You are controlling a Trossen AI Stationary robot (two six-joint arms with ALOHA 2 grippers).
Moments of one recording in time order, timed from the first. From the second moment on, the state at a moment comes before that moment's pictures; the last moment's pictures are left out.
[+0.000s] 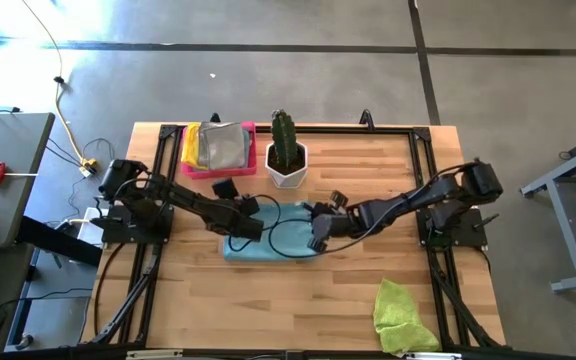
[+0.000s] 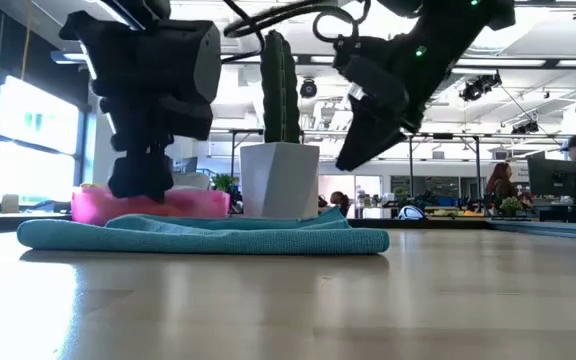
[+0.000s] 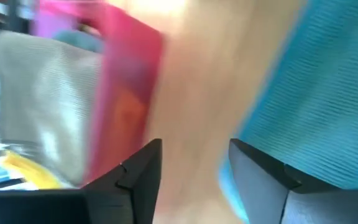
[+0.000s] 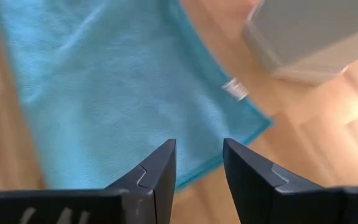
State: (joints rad) left arm -0.04 1.74 0.97 -0.92 -0.77 -0.52; right arm 0.20 1.66 1.02 -0.33 0.45 0.48
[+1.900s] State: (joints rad) left arm -0.32 1.64 0.64 -0.06 -0.29 -0.70; right arm -0.06 1.59 0.61 0.19 0.08 0.80
